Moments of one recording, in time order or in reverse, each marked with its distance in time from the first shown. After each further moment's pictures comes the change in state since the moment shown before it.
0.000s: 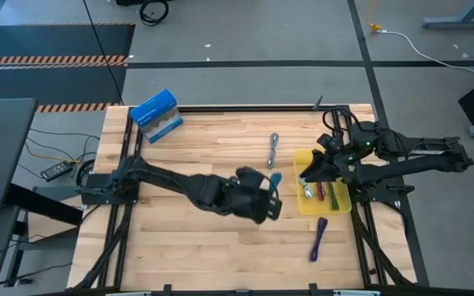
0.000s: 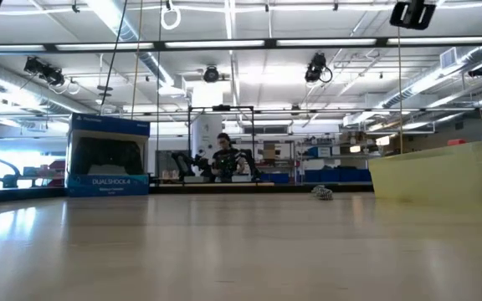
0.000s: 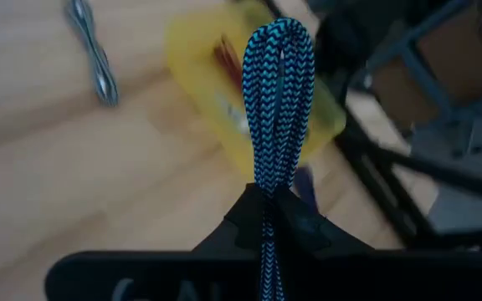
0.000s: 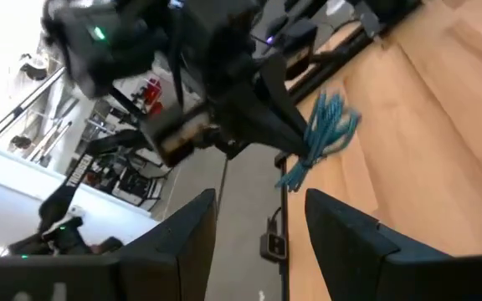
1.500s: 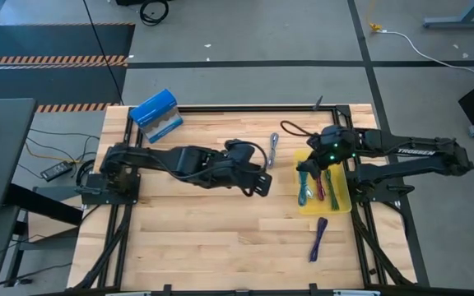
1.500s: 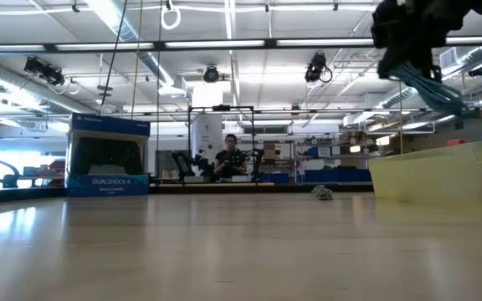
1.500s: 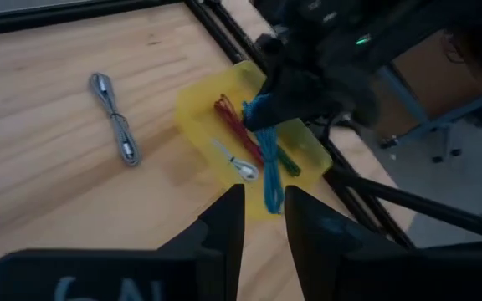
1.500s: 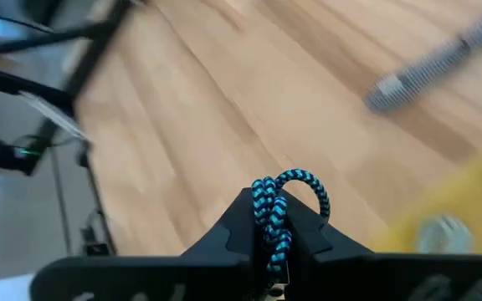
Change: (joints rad) left arm 0.099 -0.155 0.001 -0.042 0.056 0.172; right arm -0.141 0.142 -0.001 -0.410 0.265 -0.081
